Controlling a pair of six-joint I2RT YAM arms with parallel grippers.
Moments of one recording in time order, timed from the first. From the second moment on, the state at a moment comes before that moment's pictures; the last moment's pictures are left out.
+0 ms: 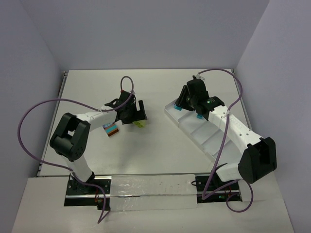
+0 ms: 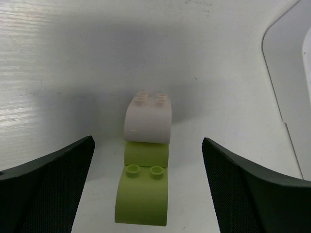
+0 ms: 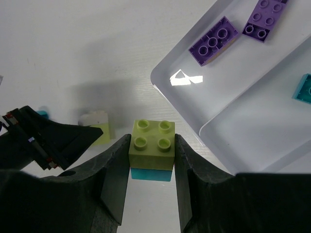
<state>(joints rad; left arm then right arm) -0.54 1.74 1.06 -0.23 0.05 -0.64 0.42 1.36 1.12 -0.45 0.11 0.66</state>
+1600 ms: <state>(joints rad) -0.72 1.56 0.99 0.23 0.37 -0.67 0.46 1.36 1.13 -0.41 -0.17 0.70</state>
